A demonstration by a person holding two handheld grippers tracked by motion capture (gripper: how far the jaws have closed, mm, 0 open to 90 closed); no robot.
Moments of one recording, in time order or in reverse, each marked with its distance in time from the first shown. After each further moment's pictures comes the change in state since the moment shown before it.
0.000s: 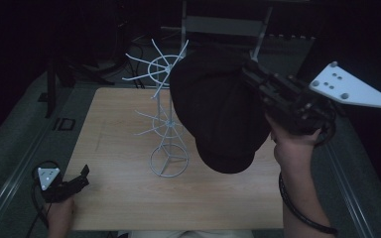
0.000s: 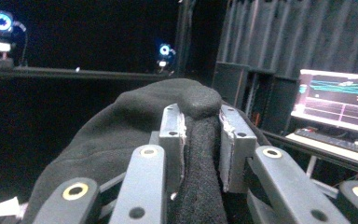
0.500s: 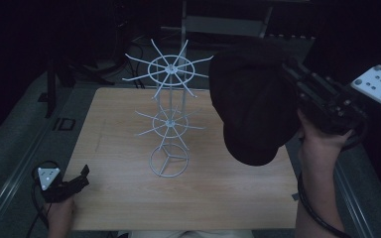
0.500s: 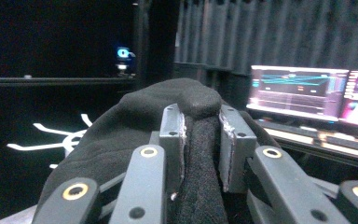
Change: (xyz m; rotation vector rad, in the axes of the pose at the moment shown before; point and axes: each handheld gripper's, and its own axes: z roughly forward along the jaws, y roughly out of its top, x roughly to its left) left arm 0.000 0.000 0.000 0.002 0.004 0.002; right arm -0.038 -0.005 -0.036 -0.024 -0.160 0.042
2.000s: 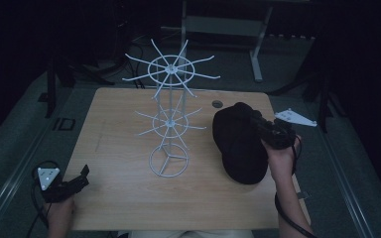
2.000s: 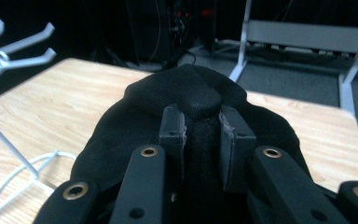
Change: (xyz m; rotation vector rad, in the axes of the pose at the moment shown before) left arm 0.001 0.000 0.000 -0.003 -0.005 -0.005; right arm -0.067 -0.211 0.045 0.479 -0.157 0.170
